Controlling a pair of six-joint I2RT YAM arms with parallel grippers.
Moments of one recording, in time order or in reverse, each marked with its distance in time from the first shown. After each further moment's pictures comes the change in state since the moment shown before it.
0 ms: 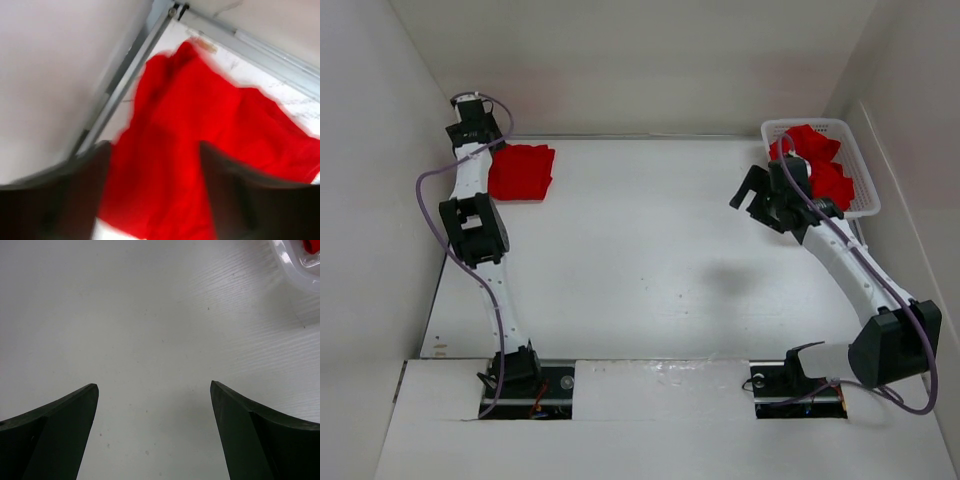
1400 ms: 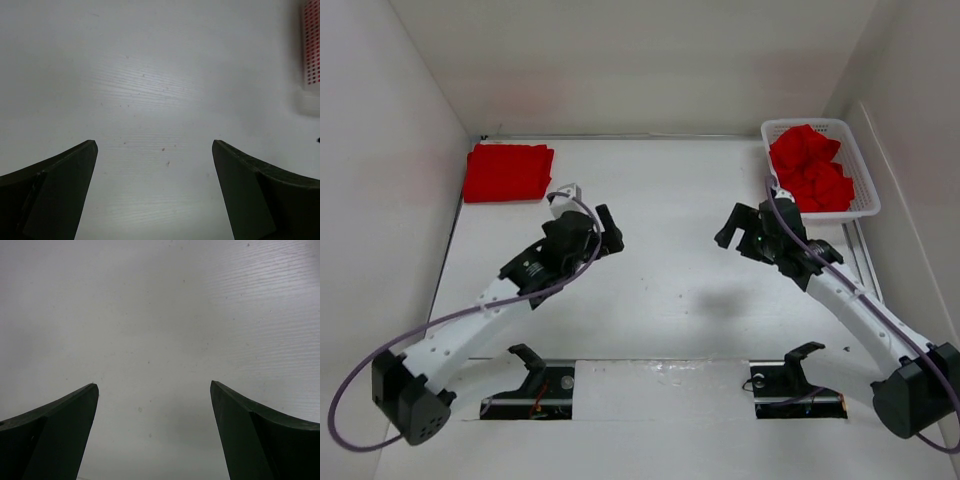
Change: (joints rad) left arm -0.925 -1.335 -1.337 0.003 -0.123 -0.576; right arm 0.153 -0.237 -0.300 0.088 -0.046 -0.007
